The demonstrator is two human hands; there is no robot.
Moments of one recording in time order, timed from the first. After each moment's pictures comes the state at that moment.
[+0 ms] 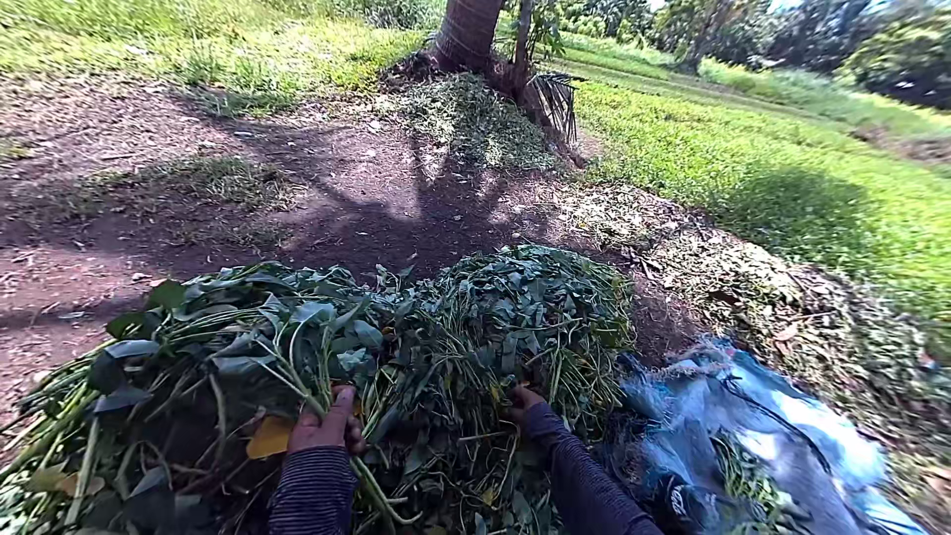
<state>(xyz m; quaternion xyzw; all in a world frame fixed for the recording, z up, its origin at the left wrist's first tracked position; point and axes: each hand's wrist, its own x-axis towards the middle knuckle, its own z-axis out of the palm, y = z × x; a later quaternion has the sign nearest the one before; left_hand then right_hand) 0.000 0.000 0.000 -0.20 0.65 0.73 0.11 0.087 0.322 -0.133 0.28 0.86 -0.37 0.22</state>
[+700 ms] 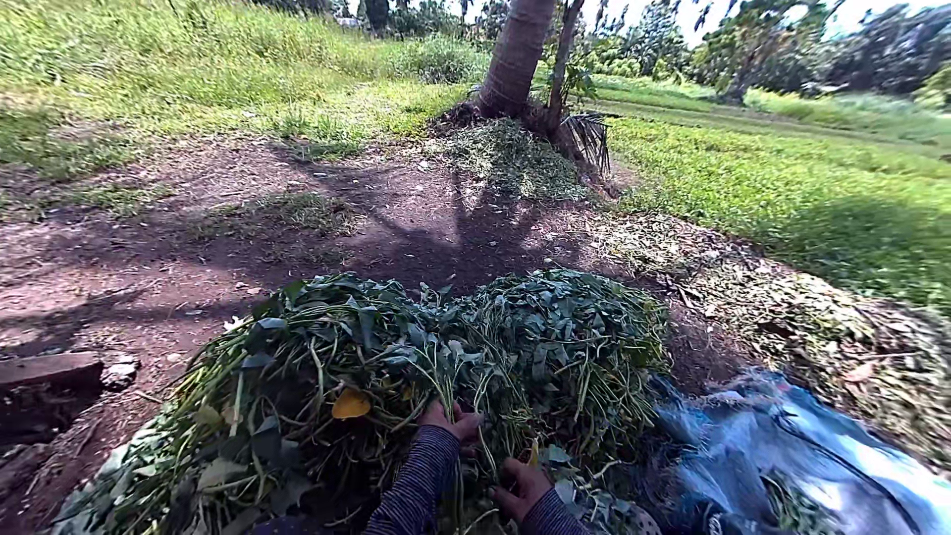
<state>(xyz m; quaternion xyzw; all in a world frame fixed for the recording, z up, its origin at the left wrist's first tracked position) 0.050 0.030 -0.014 -0.07 0.73 0.60 0.33 0.183 0.168 -0.050 0.15 0.82 -0.51 0.20</state>
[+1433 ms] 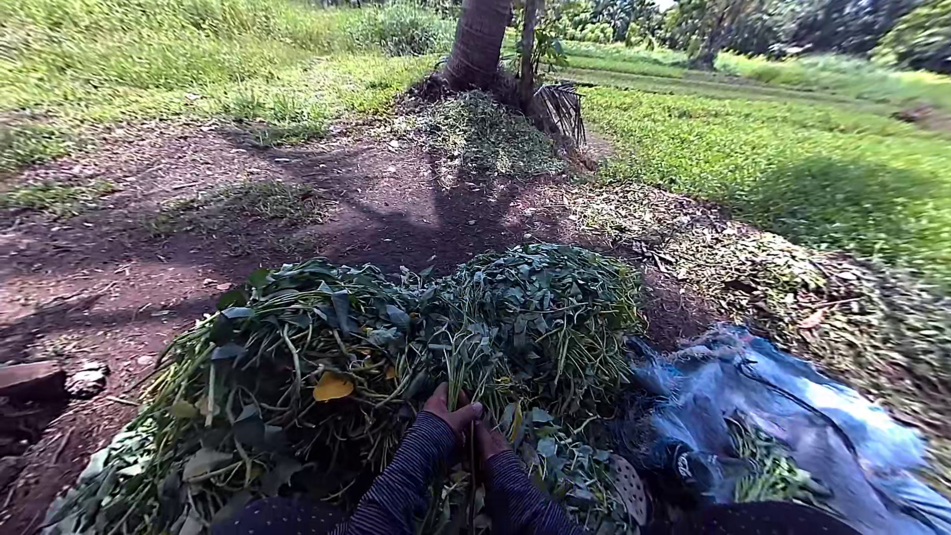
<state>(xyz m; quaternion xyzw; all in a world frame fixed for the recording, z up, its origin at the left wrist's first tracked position) 0.070 0.029 -0.019 0.08 0.76 0.52 0.39 0.161 0.127 -0.068 0.38 0.65 -0.65 0.12</state>
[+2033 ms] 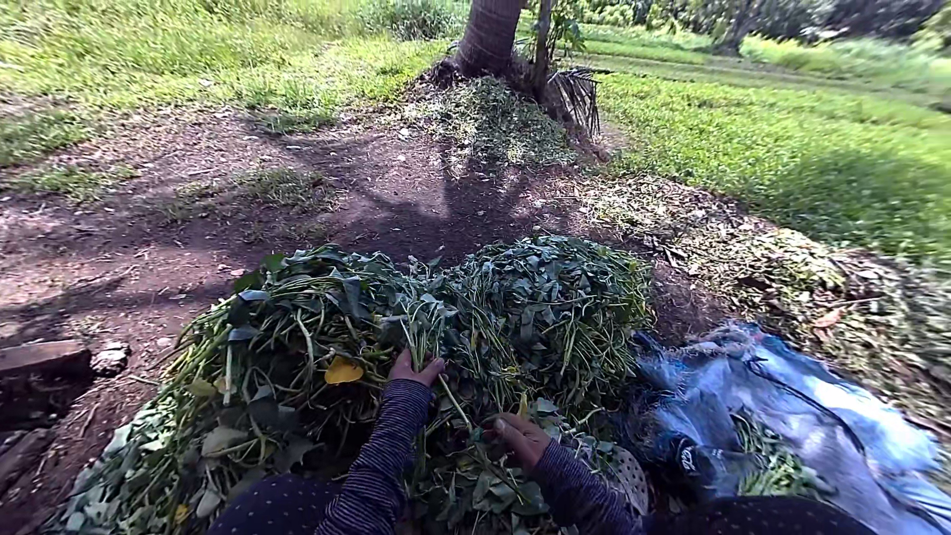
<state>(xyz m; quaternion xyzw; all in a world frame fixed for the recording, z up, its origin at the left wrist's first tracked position) 0.035 0.010 -0.003 -0.07 0.77 0.59 0.24 0.200 0.169 -0.012 0.20 0.75 -0.59 0.20</state>
